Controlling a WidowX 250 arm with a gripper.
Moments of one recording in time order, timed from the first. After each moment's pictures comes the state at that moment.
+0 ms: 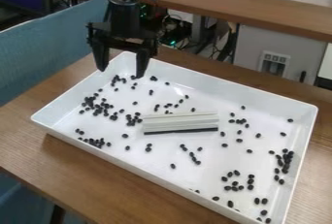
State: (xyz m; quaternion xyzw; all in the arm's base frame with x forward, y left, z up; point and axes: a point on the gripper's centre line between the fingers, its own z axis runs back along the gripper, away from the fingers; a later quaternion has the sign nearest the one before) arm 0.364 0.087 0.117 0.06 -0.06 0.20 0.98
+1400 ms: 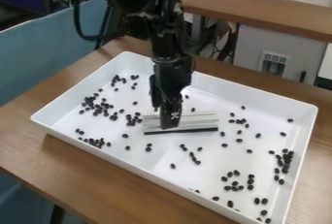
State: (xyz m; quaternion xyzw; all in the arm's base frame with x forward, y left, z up) arm 0.384 0.014 0.045 0.03 -0.06 -0.38 0.92
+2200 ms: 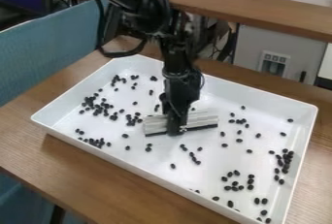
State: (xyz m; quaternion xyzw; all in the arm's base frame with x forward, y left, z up) arm 0.394 0.003 0.015 0.01 -0.04 -0.38 0.92
